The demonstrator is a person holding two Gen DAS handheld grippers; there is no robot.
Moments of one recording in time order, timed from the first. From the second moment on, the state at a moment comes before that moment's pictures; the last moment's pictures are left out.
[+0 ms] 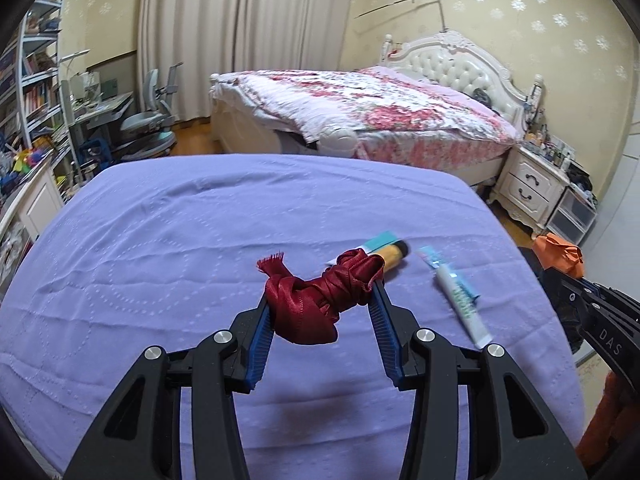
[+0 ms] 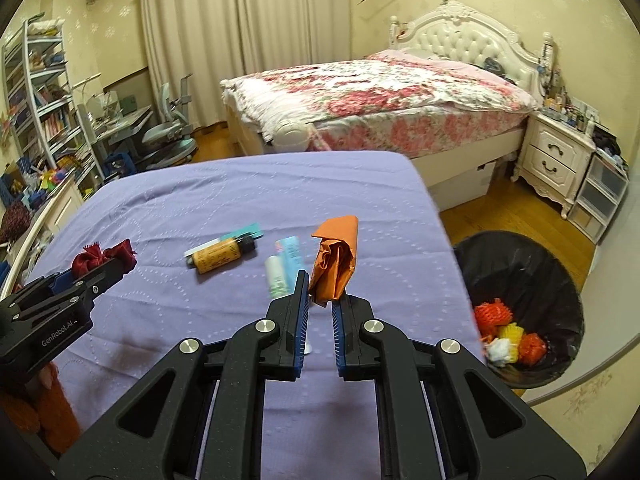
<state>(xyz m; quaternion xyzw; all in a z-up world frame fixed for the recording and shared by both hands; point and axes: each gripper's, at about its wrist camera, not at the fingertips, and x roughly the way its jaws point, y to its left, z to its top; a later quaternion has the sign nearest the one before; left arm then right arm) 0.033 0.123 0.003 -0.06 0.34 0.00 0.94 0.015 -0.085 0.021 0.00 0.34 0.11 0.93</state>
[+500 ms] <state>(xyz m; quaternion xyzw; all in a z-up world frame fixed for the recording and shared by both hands) 0.063 -0.003 0.008 -0.01 0.33 -0.11 0.94 0.031 -0.203 0.013 0.06 0.34 -0.01 0.94</state>
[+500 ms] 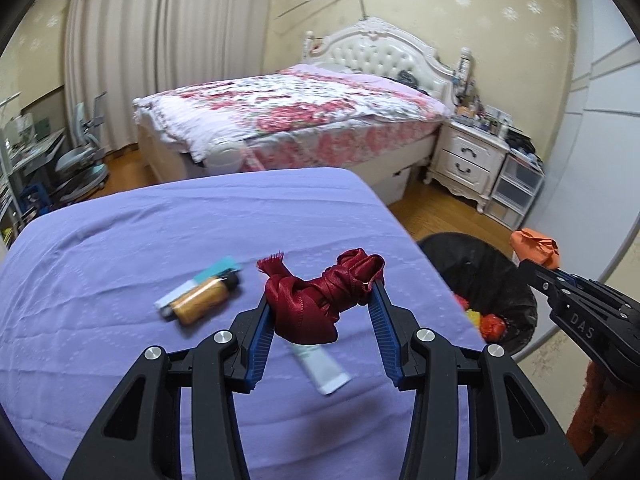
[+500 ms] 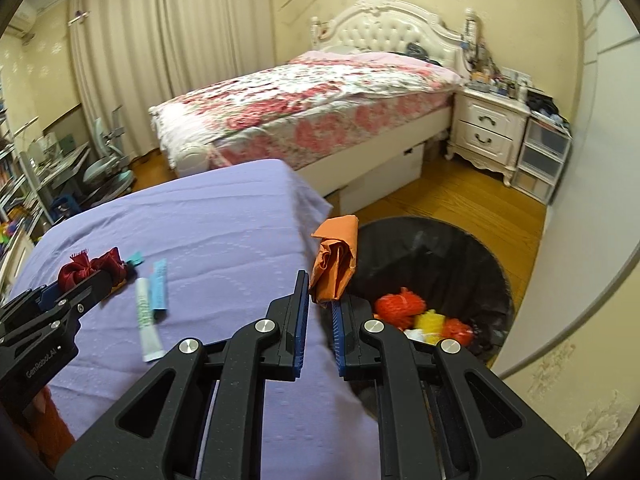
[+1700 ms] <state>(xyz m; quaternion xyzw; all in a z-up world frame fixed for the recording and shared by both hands) 0.134 -0.161 -0.029 0.08 0.36 -0.16 0.92 0.083 -0.310 -0.040 0.11 0.37 -0.11 0.91</state>
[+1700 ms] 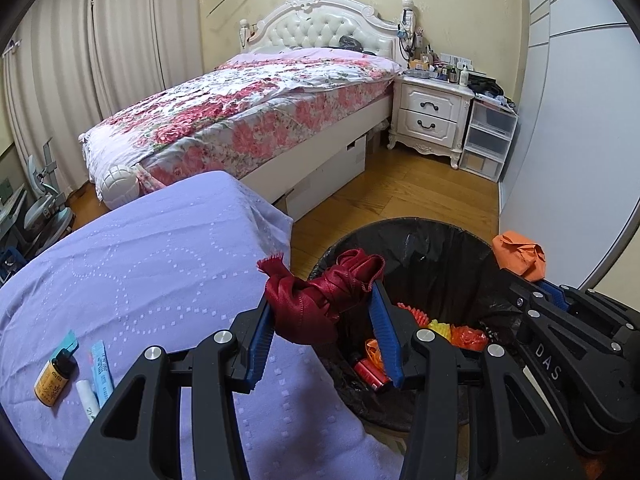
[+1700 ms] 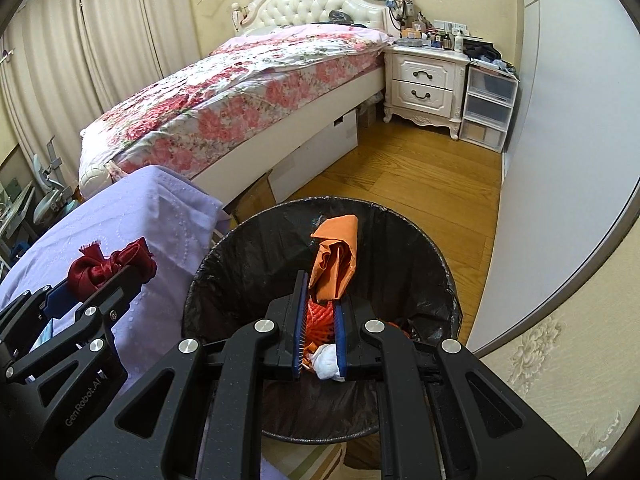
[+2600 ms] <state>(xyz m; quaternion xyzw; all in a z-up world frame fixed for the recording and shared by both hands) 0.146 -0.162 -0.030 0.08 0.36 -0.15 0.92 0.080 -0.320 -0.038 0.11 0.36 -0.16 0.91</state>
